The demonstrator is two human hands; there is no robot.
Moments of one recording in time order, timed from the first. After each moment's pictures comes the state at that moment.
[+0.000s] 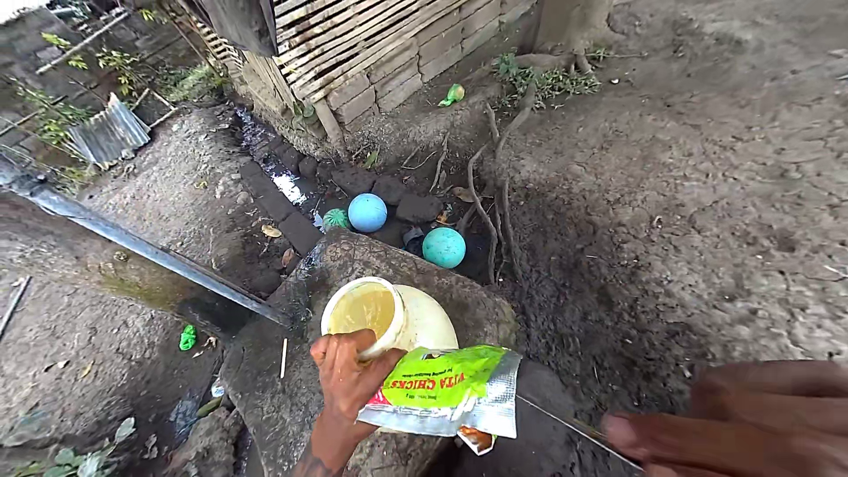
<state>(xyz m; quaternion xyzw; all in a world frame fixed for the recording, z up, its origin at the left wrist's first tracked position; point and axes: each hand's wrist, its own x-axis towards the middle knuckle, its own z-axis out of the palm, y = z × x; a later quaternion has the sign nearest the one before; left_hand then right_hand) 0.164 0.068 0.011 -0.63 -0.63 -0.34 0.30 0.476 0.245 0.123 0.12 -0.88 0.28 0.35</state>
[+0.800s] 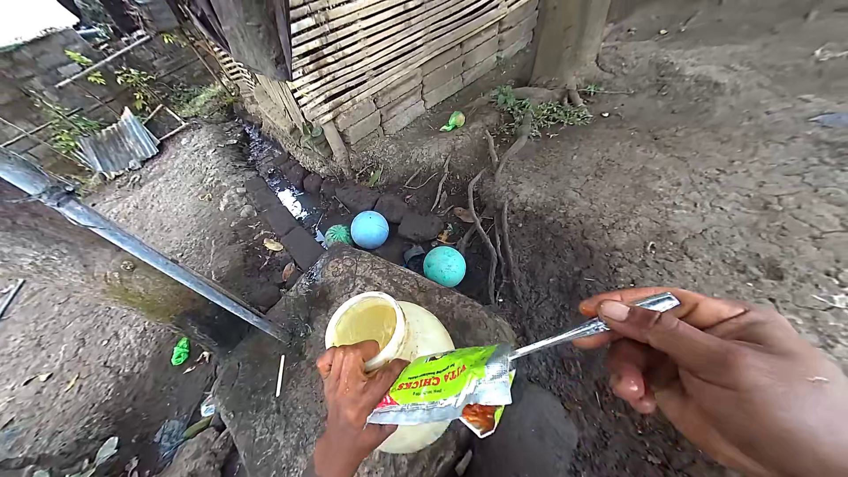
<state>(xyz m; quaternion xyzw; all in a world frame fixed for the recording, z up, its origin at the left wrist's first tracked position) 0.159 0.067 0.008 -0.63 -0.64 -0.33 0.29 0.428 0.239 0.124 -0.32 -0.52 0.69 0.38</state>
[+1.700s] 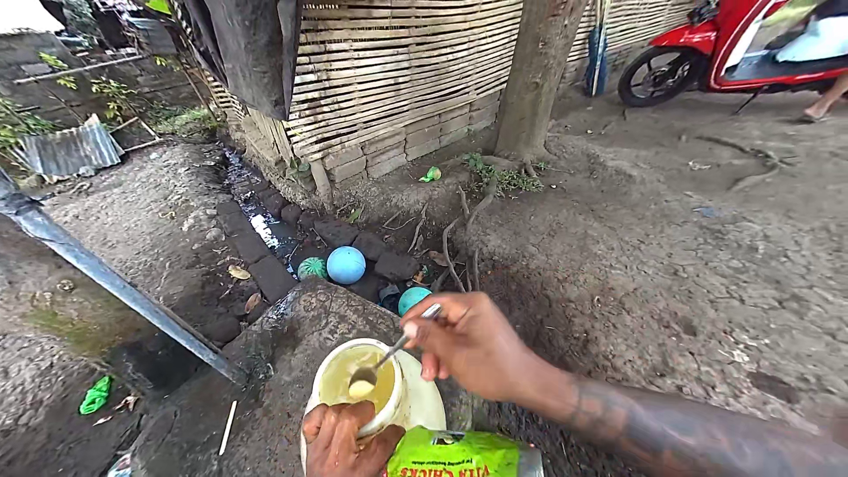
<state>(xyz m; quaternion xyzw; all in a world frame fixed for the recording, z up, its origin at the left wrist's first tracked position) 0.169 0.061 0.007 -0.64 -0.63 -0.33 0.31 0.308 0.245 0.132 -0.14 -0.78 0.56 0.24</state>
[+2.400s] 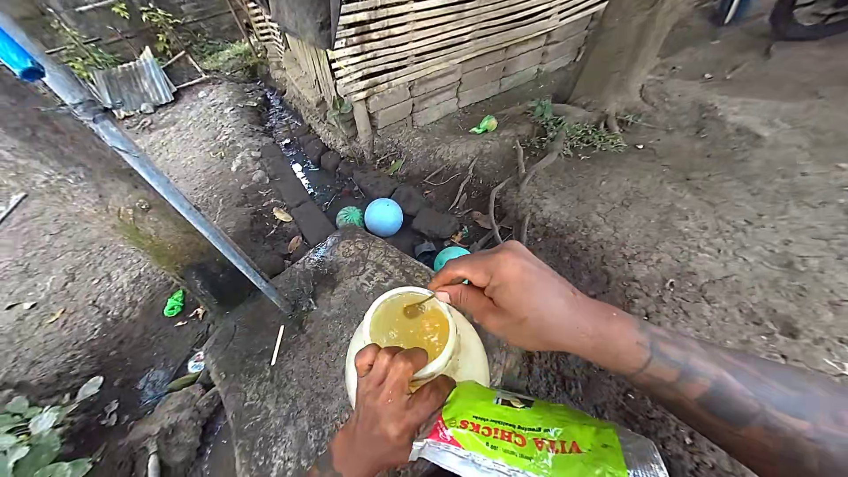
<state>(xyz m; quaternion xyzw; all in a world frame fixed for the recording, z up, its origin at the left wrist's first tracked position) 0.167 0.051 0.001 -0.64 -0.61 -0.34 0.32 0.276 0.246 0.129 -0.03 -0.95 0.29 0.14</state>
